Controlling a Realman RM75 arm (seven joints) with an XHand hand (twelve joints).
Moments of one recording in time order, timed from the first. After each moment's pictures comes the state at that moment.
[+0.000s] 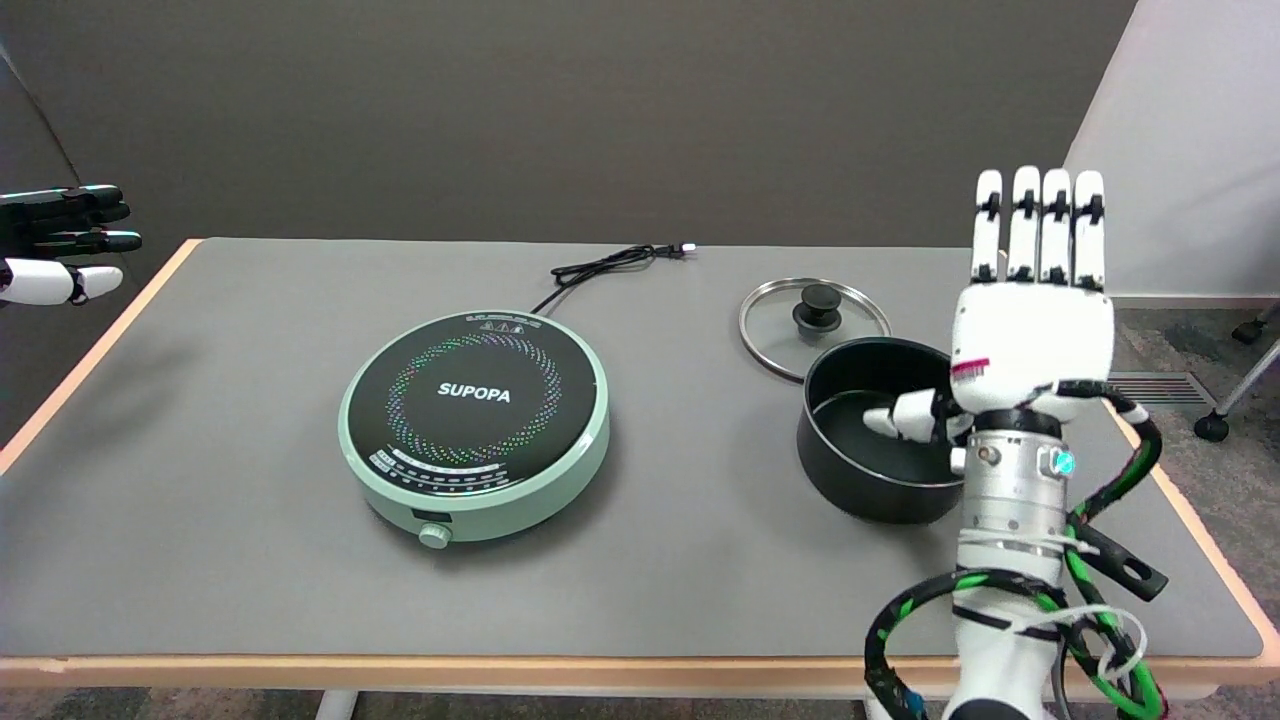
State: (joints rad) arm -0.29 -1.21 -2.00 1.83 -2.02 -1.25 1.65
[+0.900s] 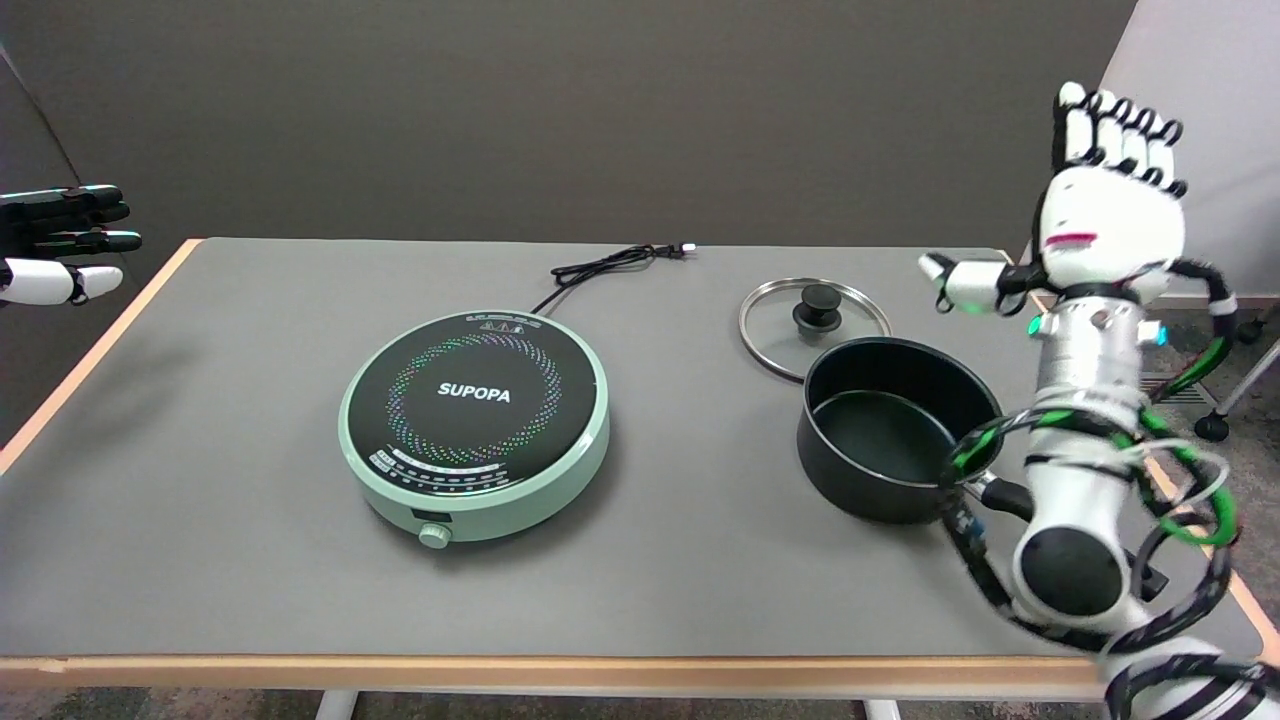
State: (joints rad) arm -0.17 -1.15 -1.61 1.86 -1.75 -0.90 2.12
